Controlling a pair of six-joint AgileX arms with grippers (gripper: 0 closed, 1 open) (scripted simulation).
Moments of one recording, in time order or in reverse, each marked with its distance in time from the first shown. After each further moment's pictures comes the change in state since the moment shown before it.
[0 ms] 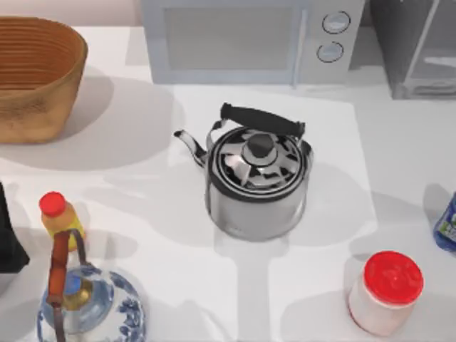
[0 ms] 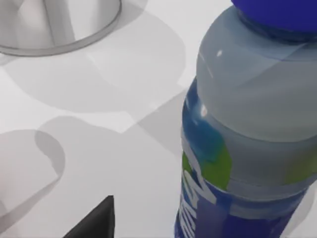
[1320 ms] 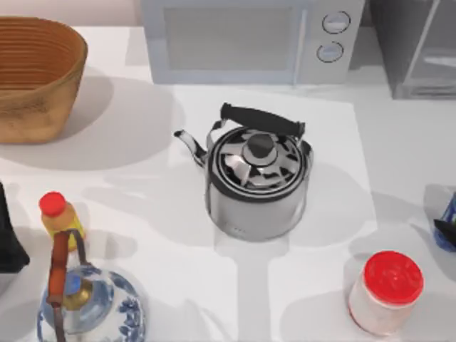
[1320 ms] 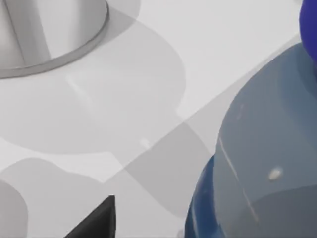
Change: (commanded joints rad) left arm 0.000 0.000 0.000 0.000 0.000 0.000; right arm 0.242 0.204 -0.056 0.595 0.153 0.390
